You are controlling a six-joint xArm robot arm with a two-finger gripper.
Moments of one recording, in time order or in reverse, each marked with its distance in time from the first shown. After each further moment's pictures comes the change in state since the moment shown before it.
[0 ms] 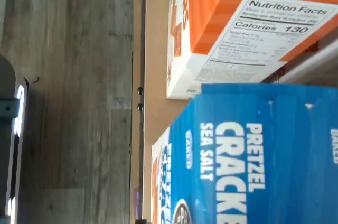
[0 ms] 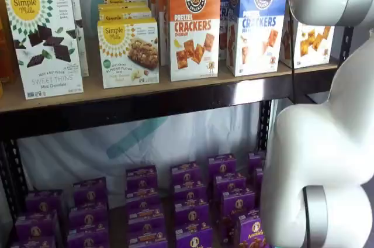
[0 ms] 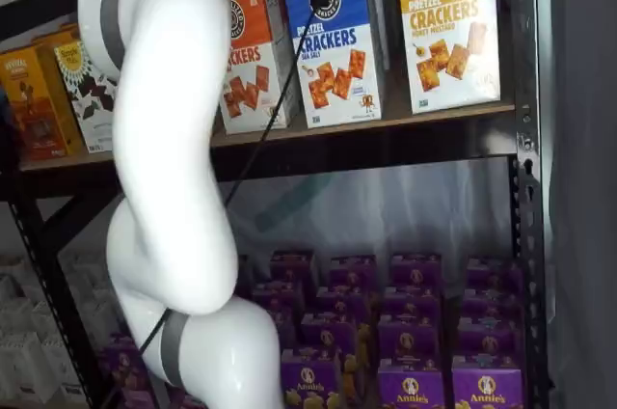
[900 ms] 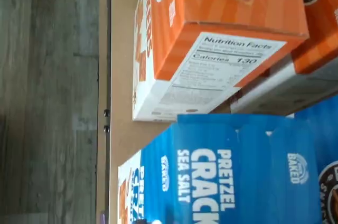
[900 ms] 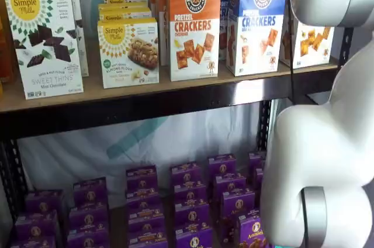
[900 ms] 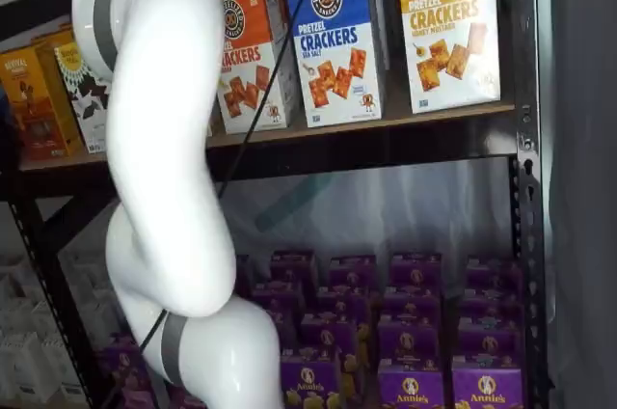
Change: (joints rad) arm -0.024 -0.028 0.020 0.079 -0.073 0.006
